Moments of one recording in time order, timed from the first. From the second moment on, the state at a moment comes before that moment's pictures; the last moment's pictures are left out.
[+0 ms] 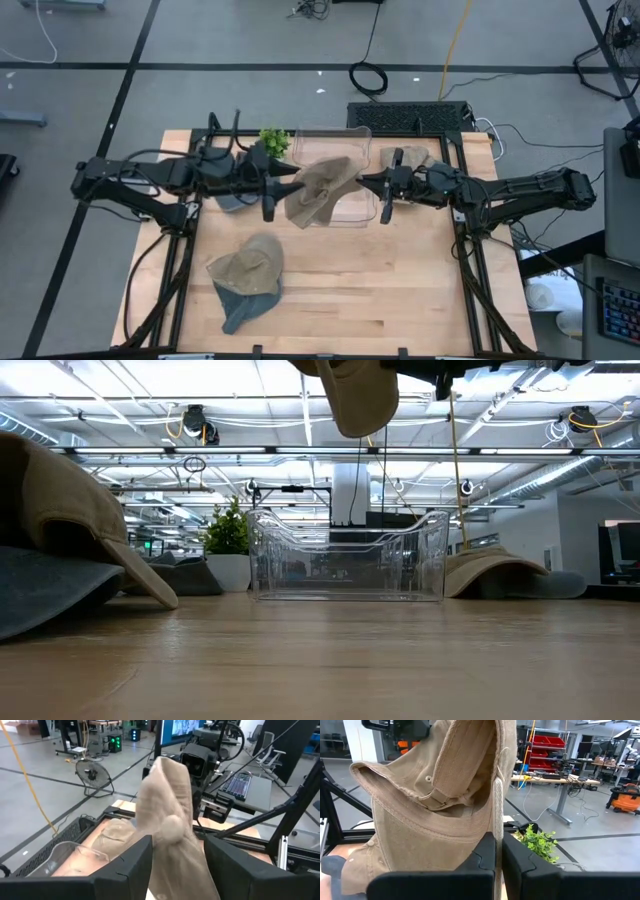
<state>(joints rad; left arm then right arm) -0.06 1.19 1.22 -0.20 -0.24 -0.16 0.01 1.03 0.73 0.30 0.23 -0.04</state>
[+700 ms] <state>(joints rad) -0.05 1.20 1.22 -0.16 -0.24 -0.22 0.01 1.03 0.73 0.28 0.23 -0.04</state>
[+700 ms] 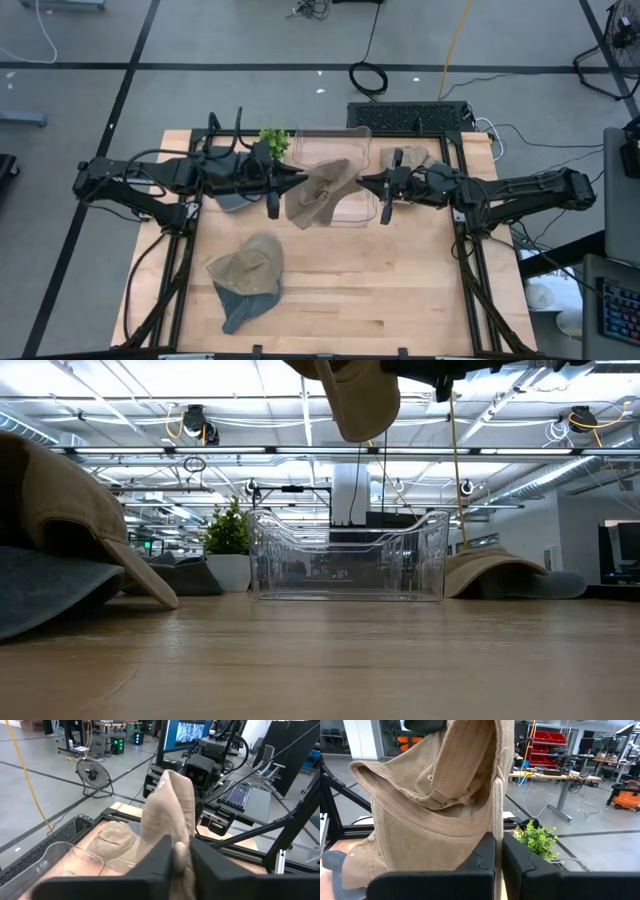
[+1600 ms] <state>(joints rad) -0.12 1.20 1.22 -0.16 -0.27 0.66 0.01 0.97 0.73 0.20 0.21 0.06</state>
